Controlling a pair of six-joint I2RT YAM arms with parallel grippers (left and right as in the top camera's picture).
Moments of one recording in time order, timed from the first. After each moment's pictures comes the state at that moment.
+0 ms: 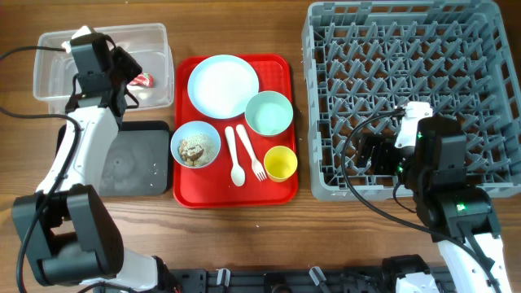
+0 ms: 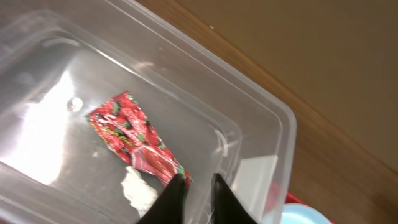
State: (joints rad) left arm 0.14 1.68 1.17 -0.13 -0.05 -0.52; right arm 0.11 0.89 0.85 -0.74 -0.07 0.19
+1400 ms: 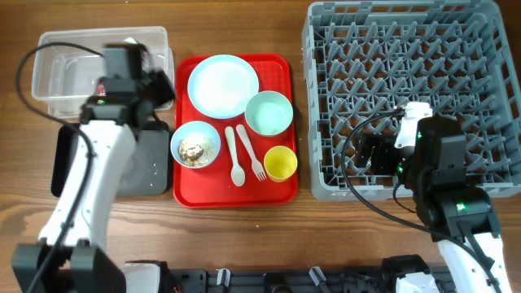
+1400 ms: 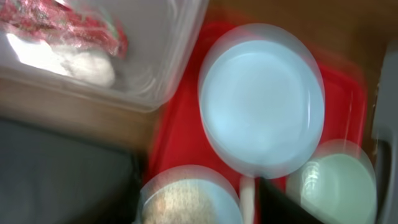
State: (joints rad) left arm -0.07 1.49 1.19 -0.67 0.00 -0.45; right arm 0.11 0.89 0.85 -0.74 -0.07 0.19
